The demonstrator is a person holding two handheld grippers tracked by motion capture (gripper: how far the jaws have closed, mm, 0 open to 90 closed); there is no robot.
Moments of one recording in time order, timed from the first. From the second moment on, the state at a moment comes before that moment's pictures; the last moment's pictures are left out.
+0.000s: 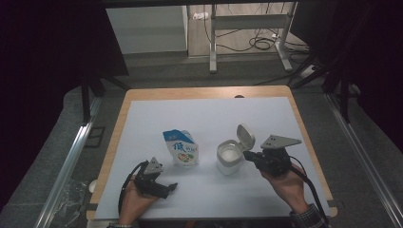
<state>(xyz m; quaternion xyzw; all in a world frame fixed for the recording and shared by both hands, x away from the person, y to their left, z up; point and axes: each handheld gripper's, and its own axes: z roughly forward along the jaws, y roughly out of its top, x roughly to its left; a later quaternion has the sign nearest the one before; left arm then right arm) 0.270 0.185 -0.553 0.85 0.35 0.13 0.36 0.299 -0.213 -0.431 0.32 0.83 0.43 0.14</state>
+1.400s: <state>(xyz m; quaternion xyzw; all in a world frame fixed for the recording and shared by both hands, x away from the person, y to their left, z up) 0.270 0.186 -0.553 0.85 0.35 0.13 0.36 0.322 -0.225 -0.426 0.33 0.82 0.45 0.15</state>
